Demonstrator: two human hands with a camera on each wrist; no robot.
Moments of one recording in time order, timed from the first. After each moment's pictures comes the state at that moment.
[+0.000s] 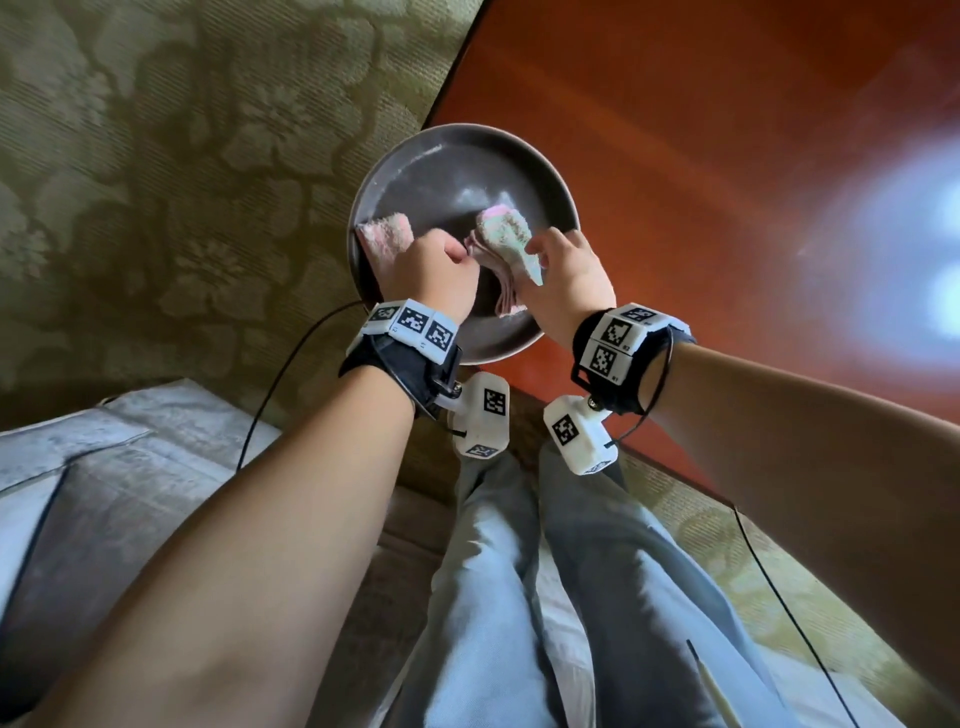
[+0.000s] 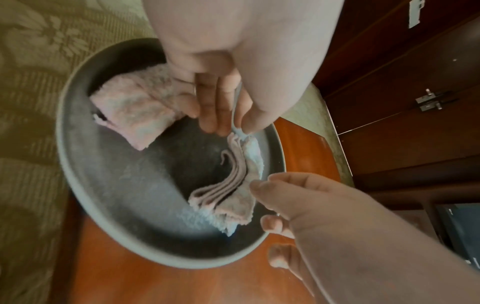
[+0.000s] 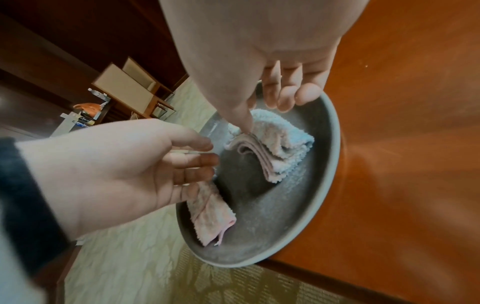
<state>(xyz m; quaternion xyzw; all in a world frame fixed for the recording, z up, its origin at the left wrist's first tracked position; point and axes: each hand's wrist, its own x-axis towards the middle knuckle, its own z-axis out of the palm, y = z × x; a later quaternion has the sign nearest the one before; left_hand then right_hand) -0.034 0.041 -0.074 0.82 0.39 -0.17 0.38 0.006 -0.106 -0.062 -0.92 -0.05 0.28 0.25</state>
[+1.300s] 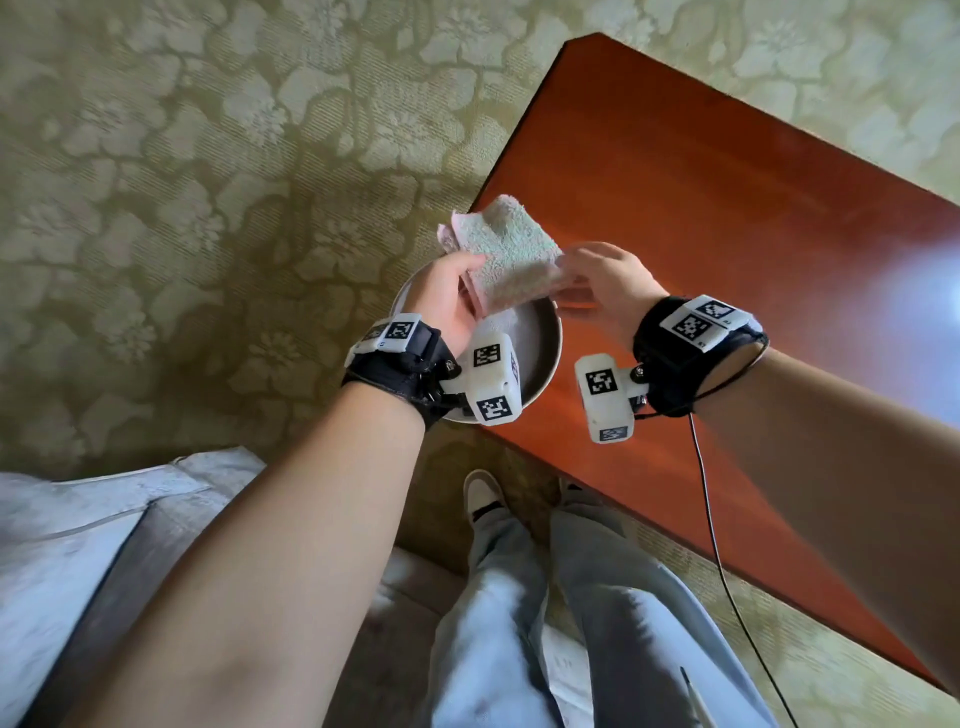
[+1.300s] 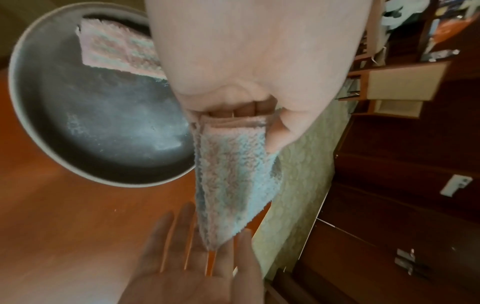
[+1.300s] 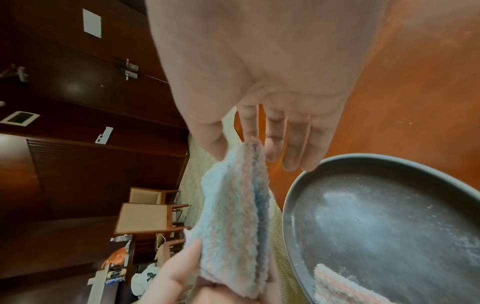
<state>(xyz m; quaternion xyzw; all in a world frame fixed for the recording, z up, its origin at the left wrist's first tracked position) 0.005 0.042 0.062 0.40 0.47 -0.14 0.77 0.074 -0.127 0.078 -0.67 0.20 0.38 0.60</state>
